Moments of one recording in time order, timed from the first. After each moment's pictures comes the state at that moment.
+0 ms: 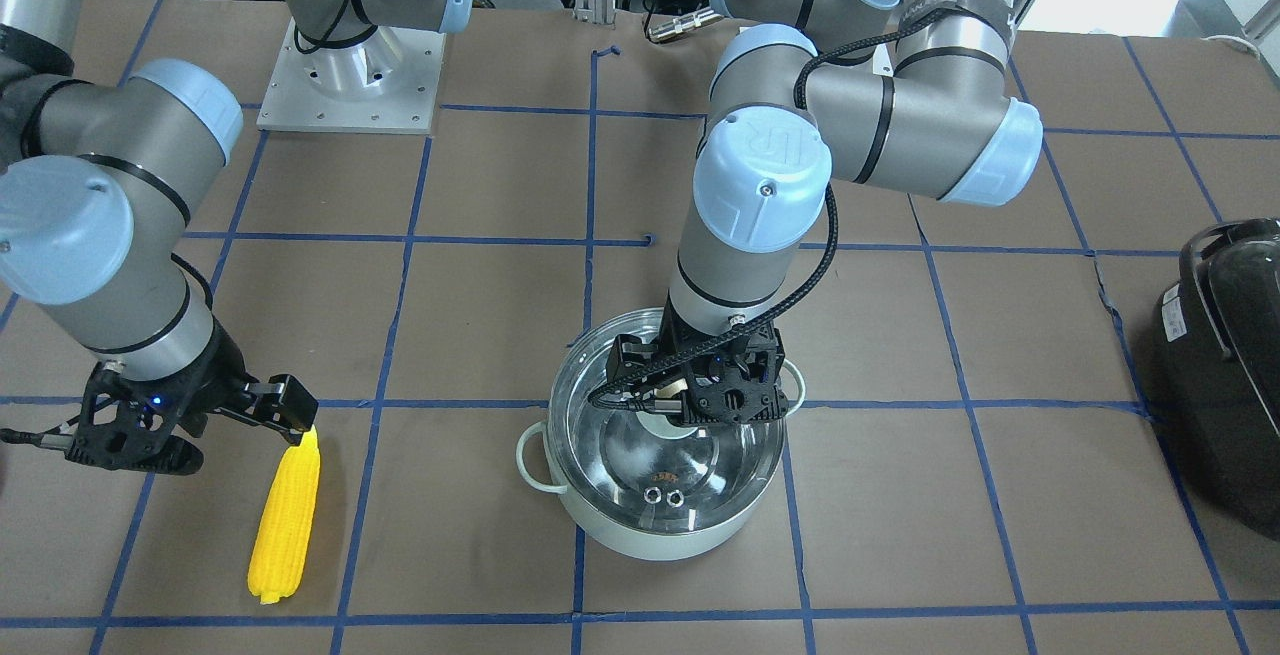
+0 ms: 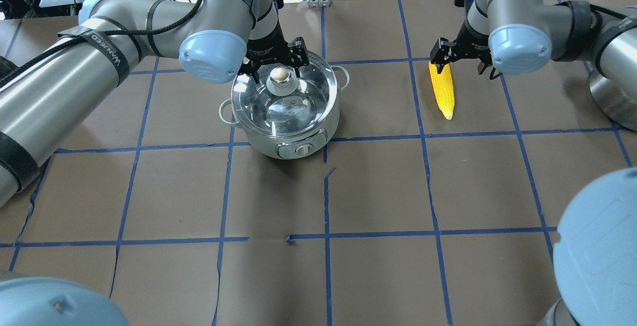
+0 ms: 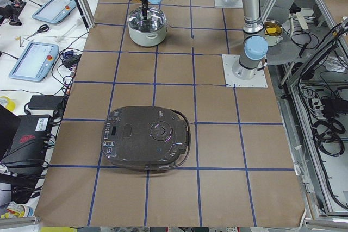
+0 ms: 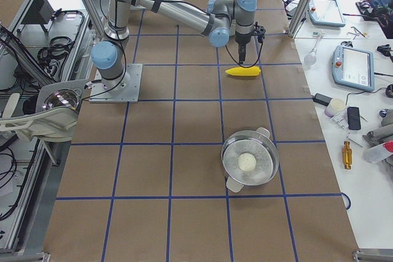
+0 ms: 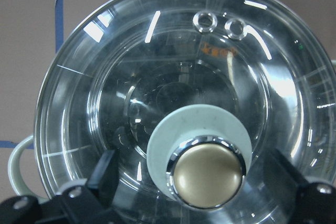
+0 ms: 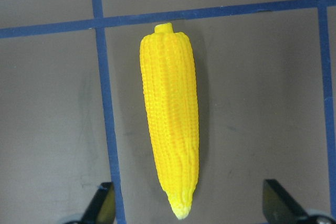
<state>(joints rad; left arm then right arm) -1.79 -1.98 -1.47 -1.16 1.54 -0.30 1.46 -1.14 1.62 -2.15 -1.58 -0.03</state>
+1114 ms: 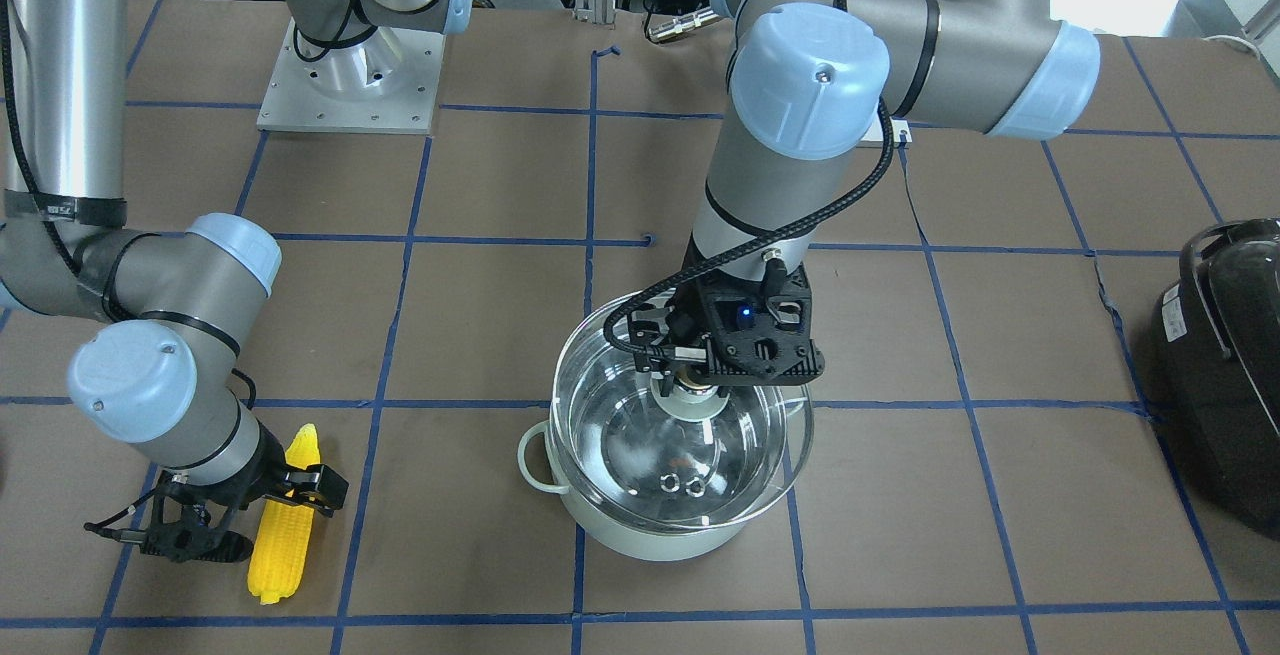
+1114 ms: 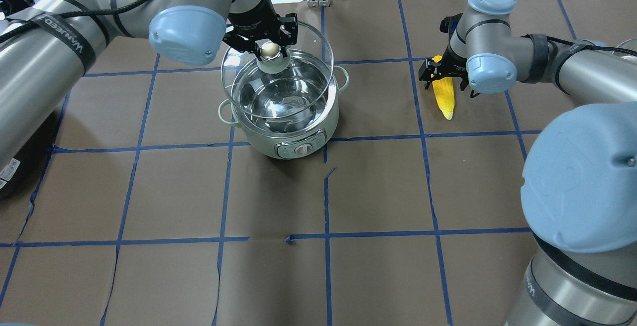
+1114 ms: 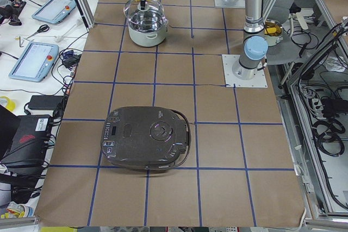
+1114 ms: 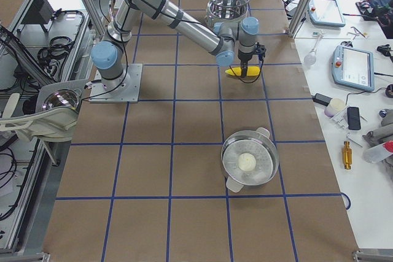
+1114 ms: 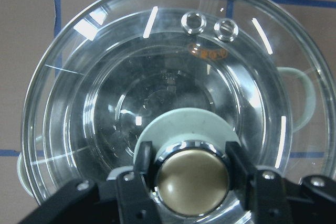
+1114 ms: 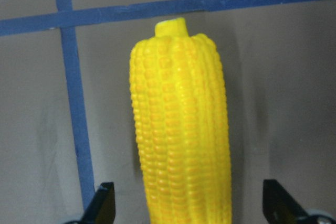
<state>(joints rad) -1.75 -1.90 -1.42 -1.20 1.51 -0.25 1.45 -0.98 1.62 -2.29 -1.56 -0.02</state>
